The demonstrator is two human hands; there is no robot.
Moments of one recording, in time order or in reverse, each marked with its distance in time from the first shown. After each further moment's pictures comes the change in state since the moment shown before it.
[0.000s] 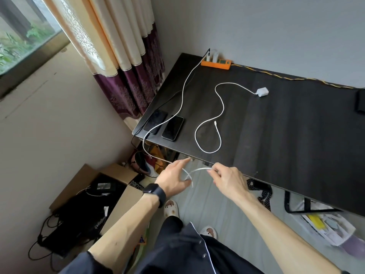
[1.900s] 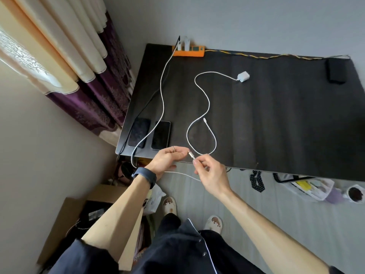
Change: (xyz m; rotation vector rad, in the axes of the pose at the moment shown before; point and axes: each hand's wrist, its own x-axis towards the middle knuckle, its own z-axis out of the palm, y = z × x) left_hand 0.105 -0.019 -0.083 -0.837 -0.367 -0.220; right_hand 0.051 -0.087 0.027 0.643 0.210 0.237
